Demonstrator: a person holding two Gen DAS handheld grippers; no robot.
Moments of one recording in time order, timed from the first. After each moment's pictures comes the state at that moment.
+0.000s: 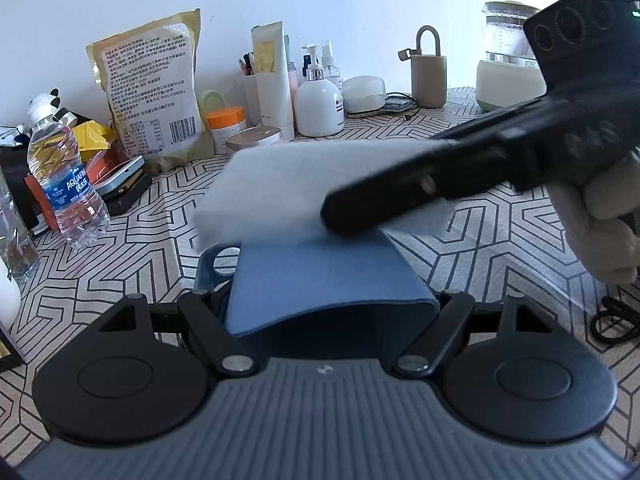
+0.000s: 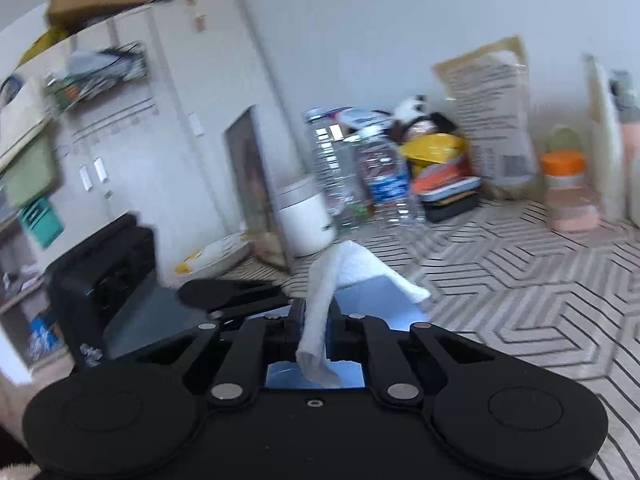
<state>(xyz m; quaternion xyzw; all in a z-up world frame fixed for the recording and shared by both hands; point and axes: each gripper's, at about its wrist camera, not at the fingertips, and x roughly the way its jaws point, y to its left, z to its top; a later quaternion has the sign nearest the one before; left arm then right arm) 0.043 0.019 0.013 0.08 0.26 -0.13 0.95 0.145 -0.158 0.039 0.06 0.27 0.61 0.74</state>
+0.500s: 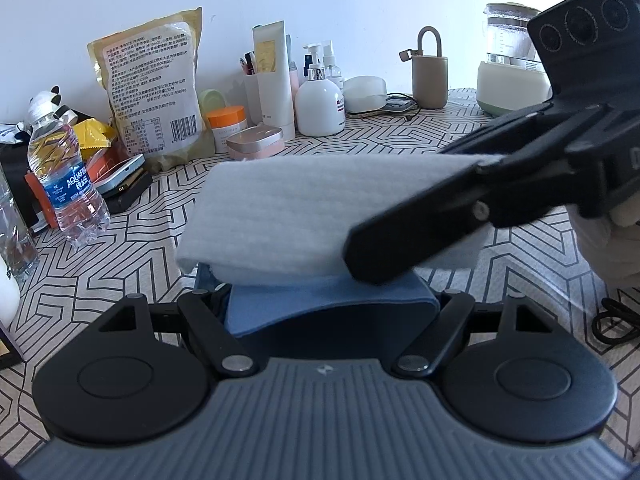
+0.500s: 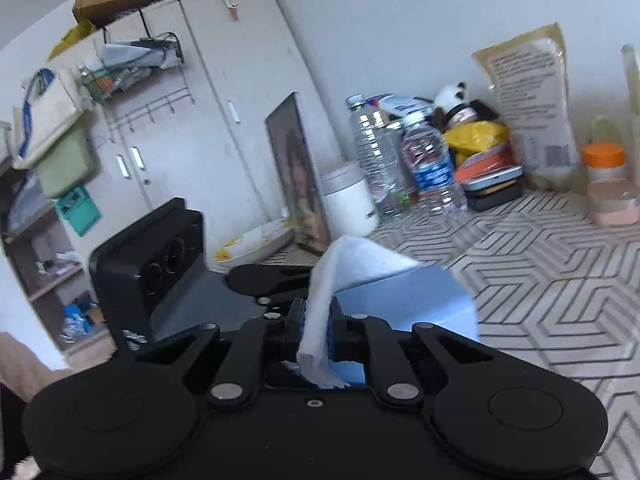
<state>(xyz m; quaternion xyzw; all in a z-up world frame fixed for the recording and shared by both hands) 0.043 0.019 0.013 0.08 0.26 -0.13 0.95 0.133 -0.155 0.043 0.05 0.27 0.66 0.70</state>
